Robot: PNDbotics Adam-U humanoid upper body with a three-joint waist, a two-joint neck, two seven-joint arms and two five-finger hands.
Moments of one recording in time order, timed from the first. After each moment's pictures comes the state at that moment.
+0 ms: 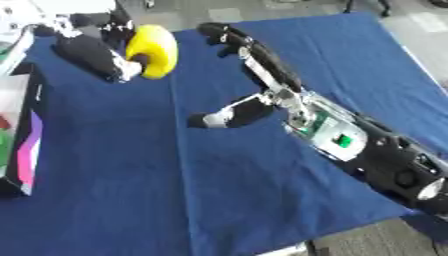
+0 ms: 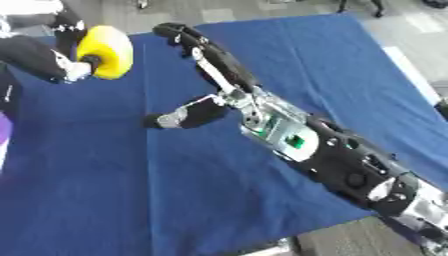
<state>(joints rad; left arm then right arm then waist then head) -1.30 0.27 -0.63 -1.28 -0.39 0.32 -0.74 -0.21 -0.73 0.32 -1.99 0.32 0.02 -0.31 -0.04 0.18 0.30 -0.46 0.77</state>
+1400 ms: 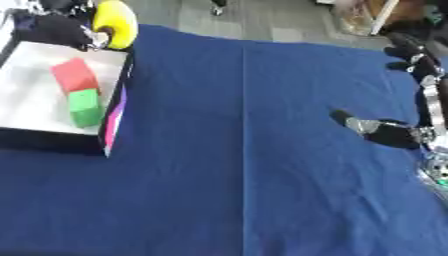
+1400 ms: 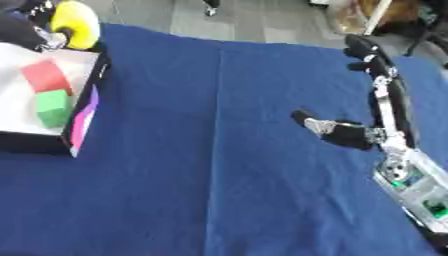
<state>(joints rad) -1.13 0.49 -0.48 -1.17 -0.42 0.33 -0.64 0.11 -0.73 0.03 -1.99 0.29 -0.18 -0.67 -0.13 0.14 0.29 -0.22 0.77</state>
